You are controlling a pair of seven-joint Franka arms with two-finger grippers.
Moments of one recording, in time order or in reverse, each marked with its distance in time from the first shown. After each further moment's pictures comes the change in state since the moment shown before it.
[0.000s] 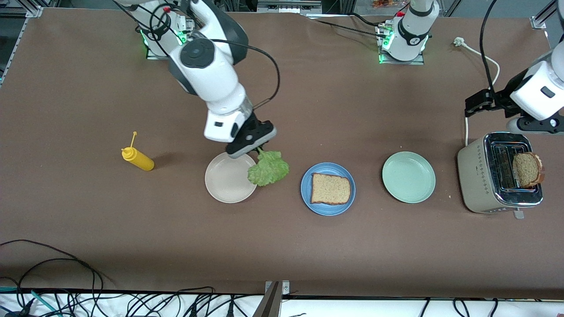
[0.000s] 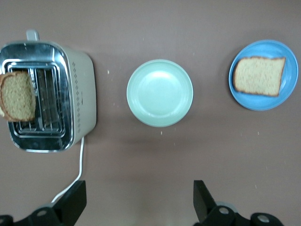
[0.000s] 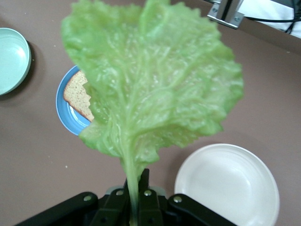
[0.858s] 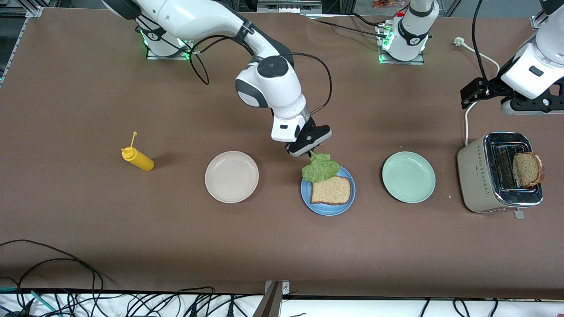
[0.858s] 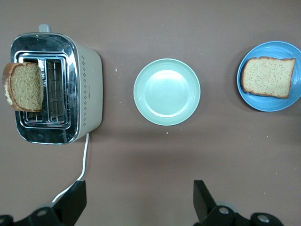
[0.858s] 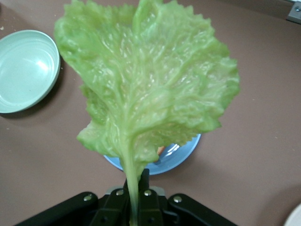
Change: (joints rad) left arm 0.011 -0.153 0.006 -0.203 0.000 0.103 -0.013; right arm 0.279 0.306 -0.100 0.221 -0.189 0.185 0.242
